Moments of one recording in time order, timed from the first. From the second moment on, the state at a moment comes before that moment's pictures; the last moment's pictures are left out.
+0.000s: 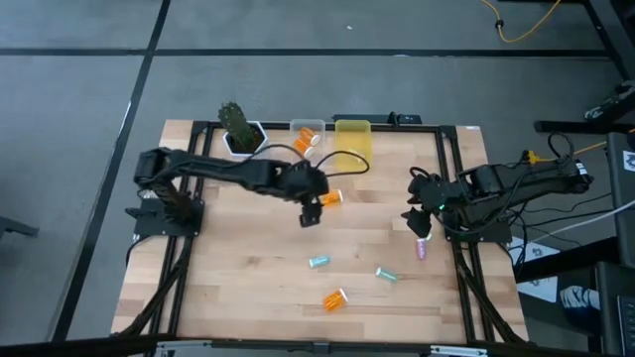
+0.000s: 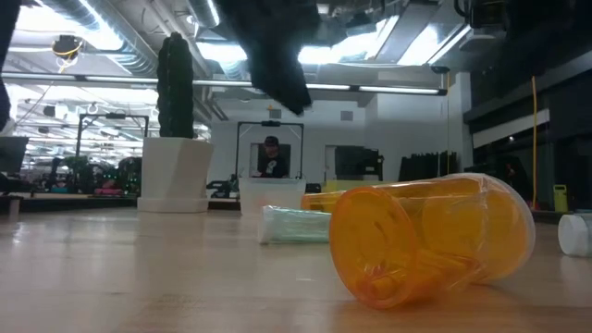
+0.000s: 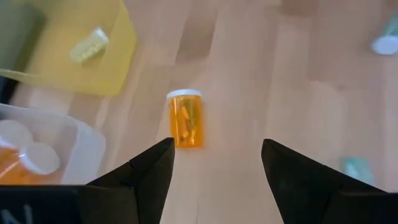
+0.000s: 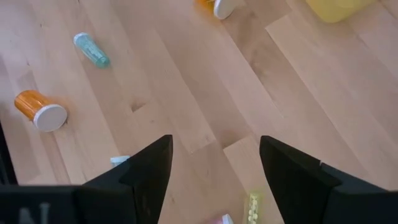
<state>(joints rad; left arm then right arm) 0.03 1.71 1.38 -0.61 -0.19 -0.12 0.21 0.92 0.91 -1.03 0.19 0.72</state>
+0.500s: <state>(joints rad) 0.12 1.97 1.38 -0.44 -0.09 -0.09 0.21 0.92 0.91 -0.99 0.19 0.70</state>
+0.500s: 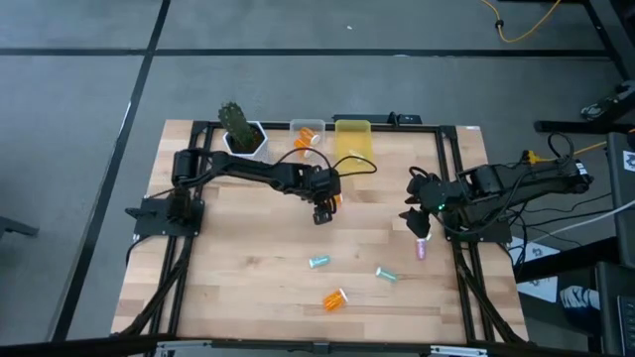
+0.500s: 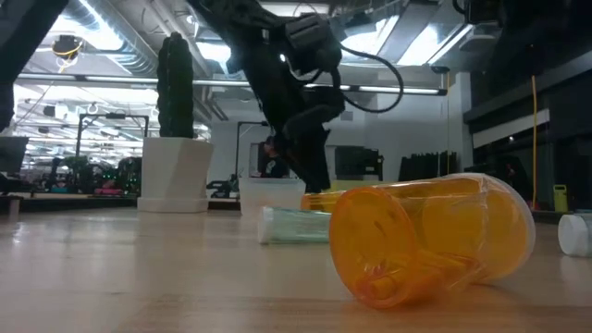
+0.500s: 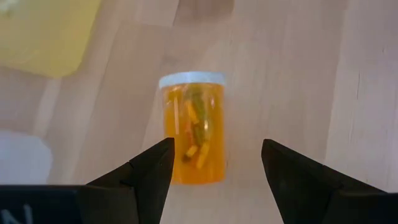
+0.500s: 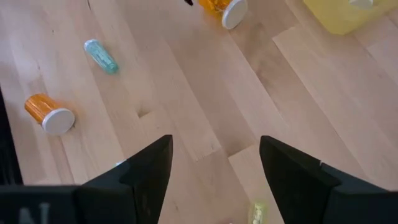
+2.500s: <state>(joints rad) 0.49 1.79 1.38 -0.58 -0.16 0.03 0.21 0.92 0.91 -0.98 0.19 0.70</state>
